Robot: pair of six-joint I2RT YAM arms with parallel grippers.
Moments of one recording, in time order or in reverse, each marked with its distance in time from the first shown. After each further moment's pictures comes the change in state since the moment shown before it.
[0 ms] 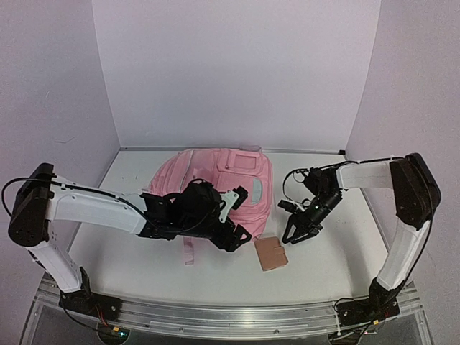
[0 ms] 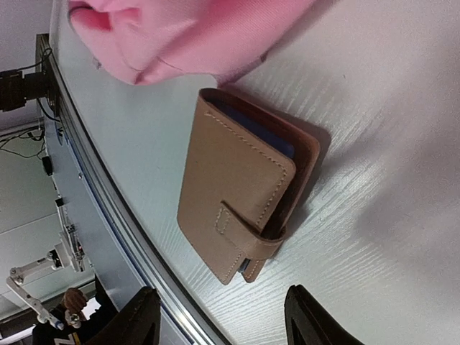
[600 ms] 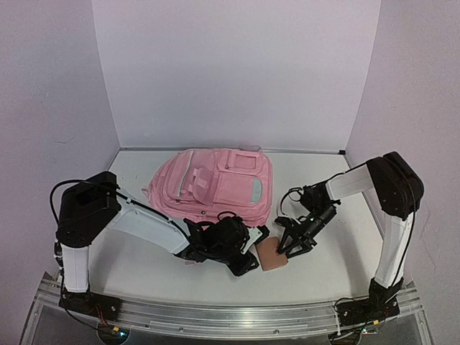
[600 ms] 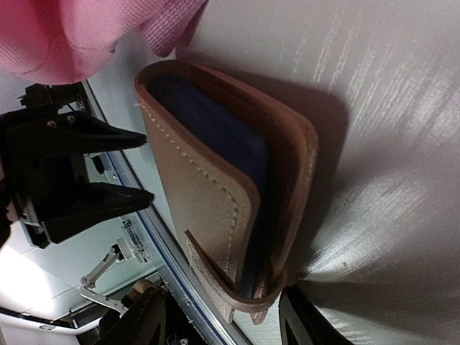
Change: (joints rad) left arm -0.067 0.360 0.089 0.108 0.059 0.085; right arm 0.000 0.165 -0.065 0.073 -0.196 0.067
